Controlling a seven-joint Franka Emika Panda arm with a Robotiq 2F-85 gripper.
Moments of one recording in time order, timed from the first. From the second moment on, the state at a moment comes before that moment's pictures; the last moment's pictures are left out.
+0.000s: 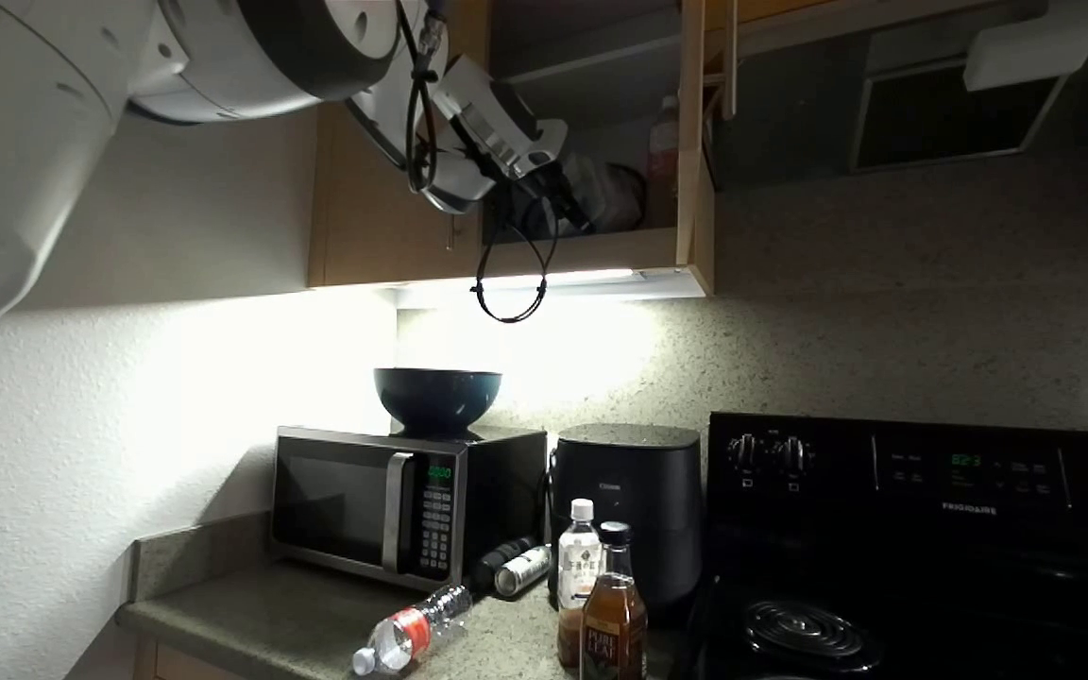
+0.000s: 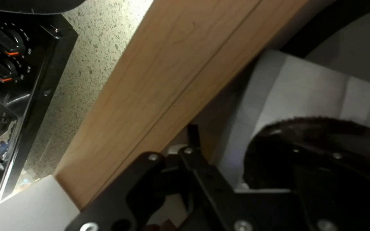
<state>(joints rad) -0.04 0.26 0.09 -1.20 -0.71 2.51 1.57</state>
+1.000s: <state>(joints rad) -0.04 0.11 0.12 -1.35 -0.50 2.41 1.35</state>
